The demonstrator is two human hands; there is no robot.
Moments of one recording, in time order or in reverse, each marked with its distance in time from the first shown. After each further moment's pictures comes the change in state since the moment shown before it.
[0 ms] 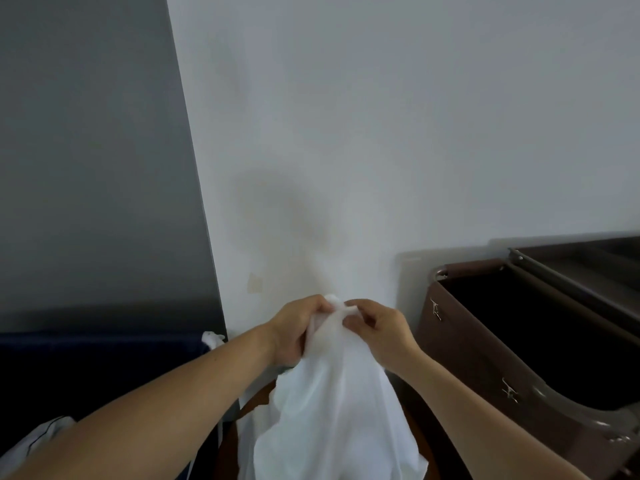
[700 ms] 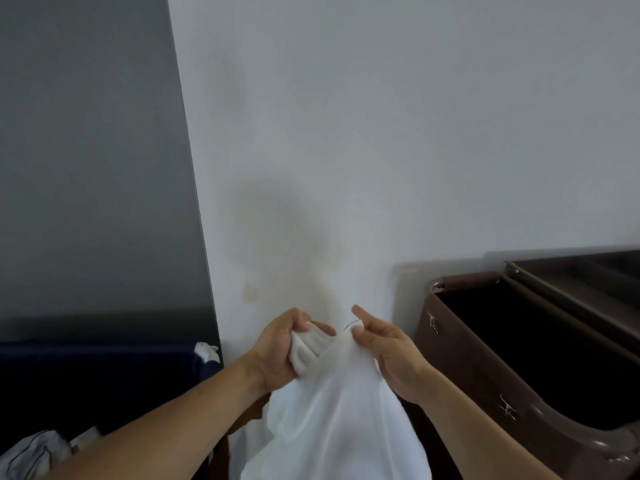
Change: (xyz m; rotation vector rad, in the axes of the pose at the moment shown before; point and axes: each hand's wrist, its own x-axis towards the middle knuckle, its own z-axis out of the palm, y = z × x) left_hand -0.005 -0.012 -0.006 -0.280 -0.008 0.120; right_hand 0.001 0.012 -0.006 0.831 -0.216 0.245
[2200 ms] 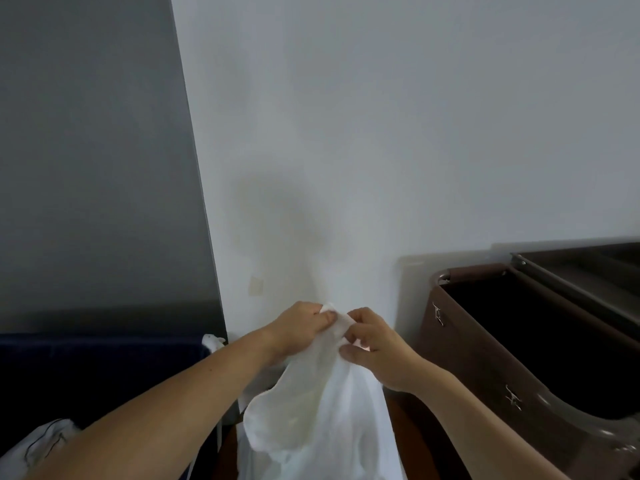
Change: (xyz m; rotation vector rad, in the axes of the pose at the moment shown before) left_hand 0.014 0.010 -0.002 0.963 0.081 0.122; right_hand -0.010 -0.005 0.012 -1.084 -0.104 -0.219
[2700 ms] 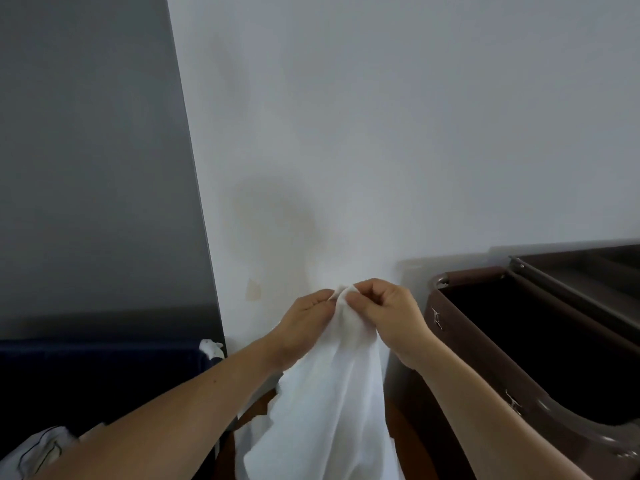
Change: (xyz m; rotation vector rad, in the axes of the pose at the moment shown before) left_hand -0.014 0.025 0.011 -0.279 0.069 0.172; right_hand 0.011 -0.054 -0.034 0.473 0.348 0.132
